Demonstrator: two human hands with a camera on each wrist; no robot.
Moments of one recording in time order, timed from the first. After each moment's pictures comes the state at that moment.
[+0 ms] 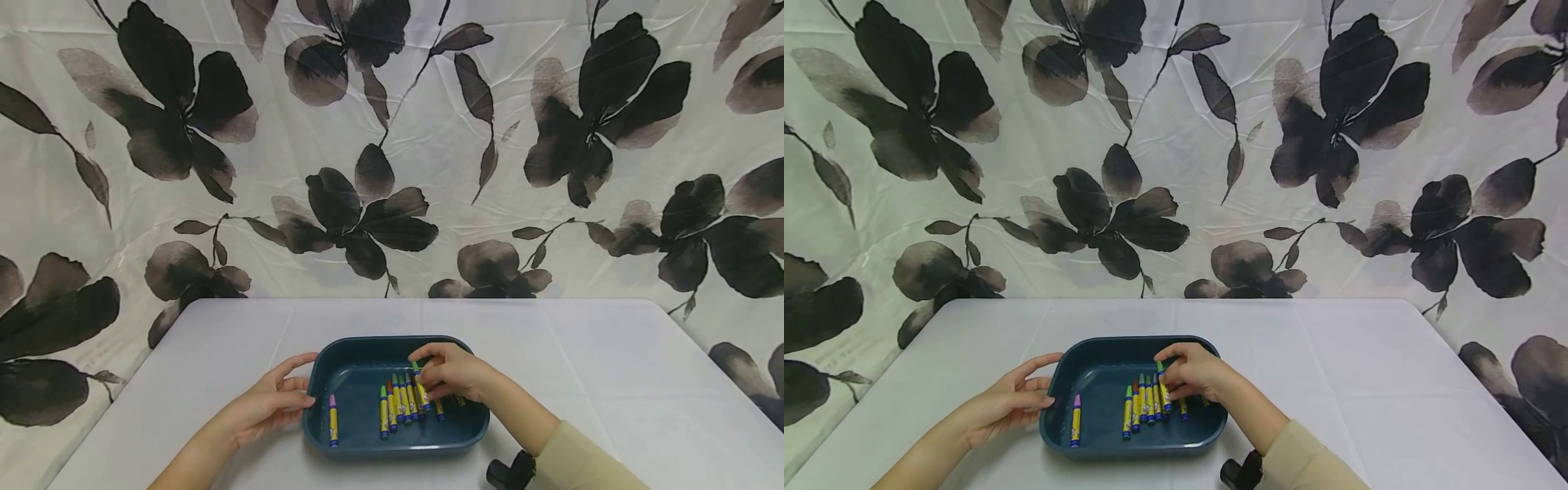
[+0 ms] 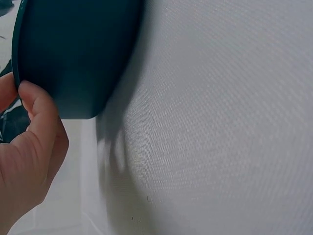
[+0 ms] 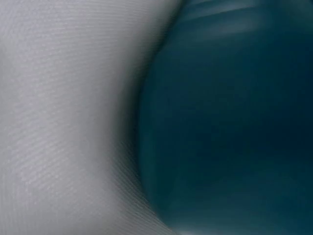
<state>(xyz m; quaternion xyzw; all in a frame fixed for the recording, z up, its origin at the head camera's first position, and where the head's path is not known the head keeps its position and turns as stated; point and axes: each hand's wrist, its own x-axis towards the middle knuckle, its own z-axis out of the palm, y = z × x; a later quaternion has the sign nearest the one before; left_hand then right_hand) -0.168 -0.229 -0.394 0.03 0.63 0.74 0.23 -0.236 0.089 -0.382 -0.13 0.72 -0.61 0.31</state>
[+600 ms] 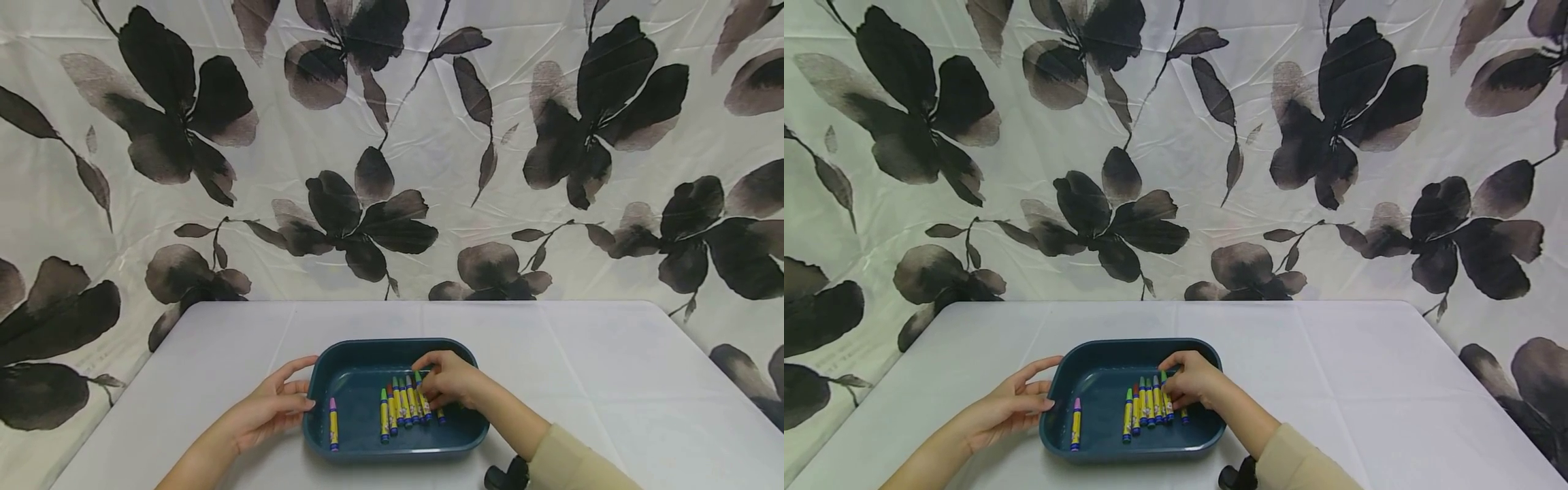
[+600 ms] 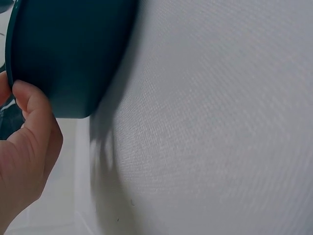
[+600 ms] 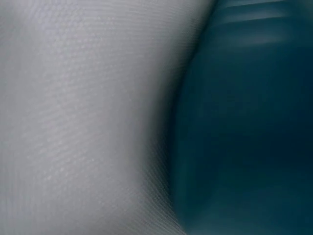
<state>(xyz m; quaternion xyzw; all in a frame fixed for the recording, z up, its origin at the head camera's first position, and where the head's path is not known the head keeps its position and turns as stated) -0.168 -0.230 -0.401 0.05 0.61 0.76 0.23 -0.231 0.079 -0.393 -0.09 0.78 -0.56 0.26</state>
